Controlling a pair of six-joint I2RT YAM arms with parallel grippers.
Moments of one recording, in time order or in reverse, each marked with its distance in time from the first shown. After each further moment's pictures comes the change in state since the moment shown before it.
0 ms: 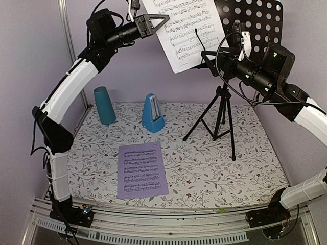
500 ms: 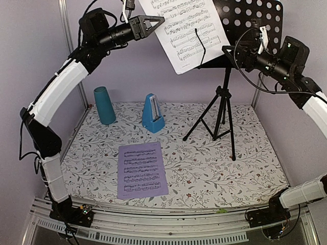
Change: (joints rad) left arm 0.000 -0.119 -0.157 -0.043 -0.028 0.080; right arm -0.309 -0.011 0.078 -0.111 -0.347 -0.054
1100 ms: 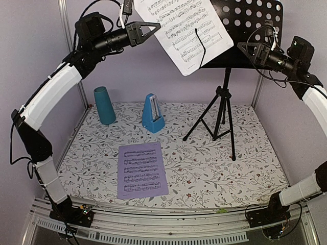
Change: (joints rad) left arm -0.001 -0.144 -0.210 0.006 -0.008 0.042; right arm -0.303 0.073 0.054 0.042 -0.416 0.267
